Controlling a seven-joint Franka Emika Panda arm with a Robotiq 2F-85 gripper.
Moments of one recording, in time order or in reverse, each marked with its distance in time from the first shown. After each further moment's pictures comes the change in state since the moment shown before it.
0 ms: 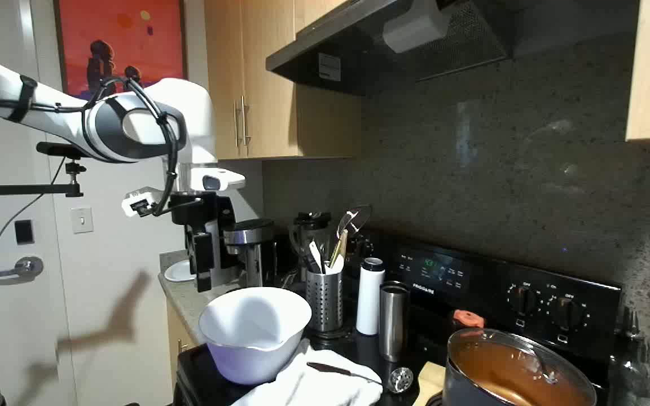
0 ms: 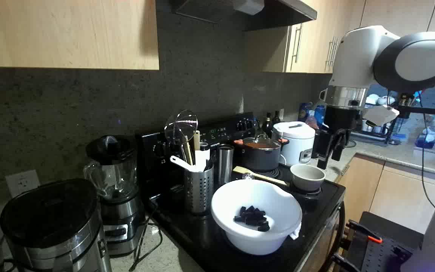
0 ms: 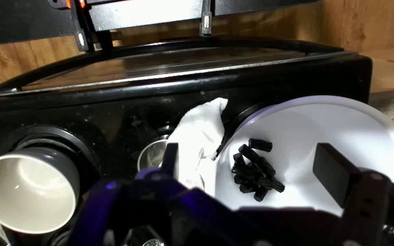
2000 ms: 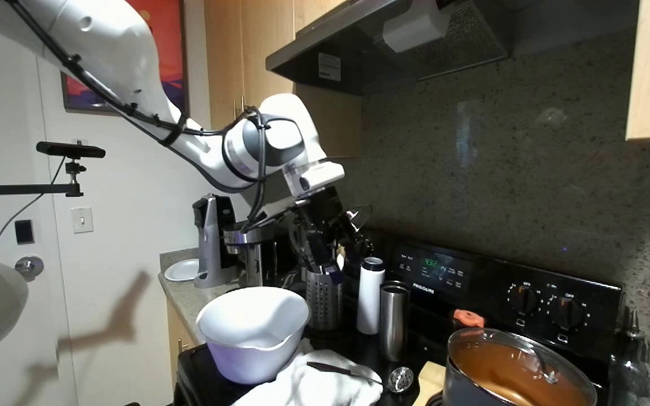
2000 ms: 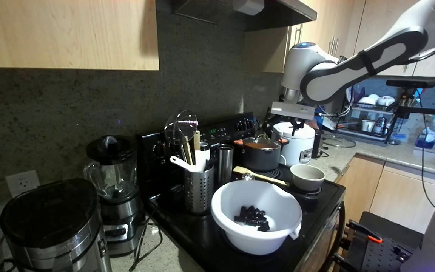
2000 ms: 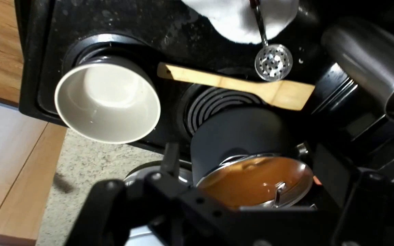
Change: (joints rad) arm -0.350 0.575 0.032 0.367 -0.490 0.415 0.988
